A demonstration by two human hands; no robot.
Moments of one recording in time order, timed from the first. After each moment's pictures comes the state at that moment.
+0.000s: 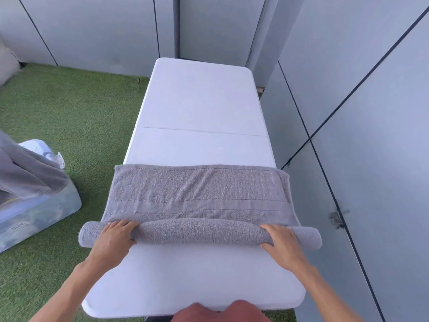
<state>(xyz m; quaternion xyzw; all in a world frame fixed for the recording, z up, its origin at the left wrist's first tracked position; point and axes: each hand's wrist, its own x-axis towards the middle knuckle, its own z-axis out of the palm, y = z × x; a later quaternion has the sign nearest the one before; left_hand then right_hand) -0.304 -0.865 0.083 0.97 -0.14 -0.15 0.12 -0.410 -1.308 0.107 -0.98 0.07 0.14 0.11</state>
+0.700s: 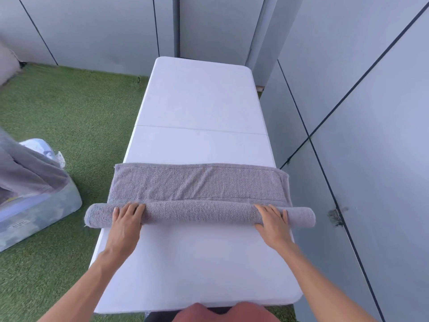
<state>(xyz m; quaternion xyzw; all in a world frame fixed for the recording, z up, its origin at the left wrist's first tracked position) -0.294 -0.892 0.071 0.98 -0.13 -0.05 0.10 -0.371 -1.295 0.100 -0.98 0.14 0.12 0.09</state>
